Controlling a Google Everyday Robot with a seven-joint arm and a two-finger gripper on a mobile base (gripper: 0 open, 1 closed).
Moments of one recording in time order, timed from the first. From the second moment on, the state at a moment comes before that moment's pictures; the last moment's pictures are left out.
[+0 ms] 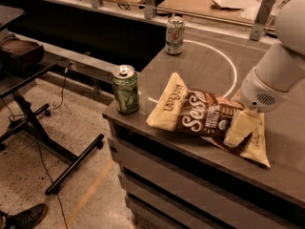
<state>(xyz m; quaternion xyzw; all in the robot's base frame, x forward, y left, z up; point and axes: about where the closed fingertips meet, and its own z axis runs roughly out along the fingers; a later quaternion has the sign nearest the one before) 0.468 -0.208 0.828 -0.55 0.82 0.09 0.09</state>
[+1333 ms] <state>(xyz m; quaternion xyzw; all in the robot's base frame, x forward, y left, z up) 0.513 -0.261 0.908 -0.50 0.85 0.07 0.17</state>
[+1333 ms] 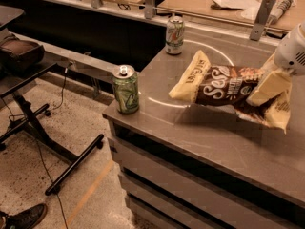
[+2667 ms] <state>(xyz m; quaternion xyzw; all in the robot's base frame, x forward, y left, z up) 0.618 -0.268 0.929 -0.44 0.87 0.02 0.24</state>
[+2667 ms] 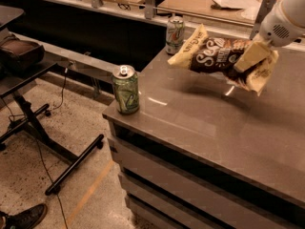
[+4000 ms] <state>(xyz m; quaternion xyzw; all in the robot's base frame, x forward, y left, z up) 0.671 -0.274 0.893 -0.39 0.90 0.06 0.21</state>
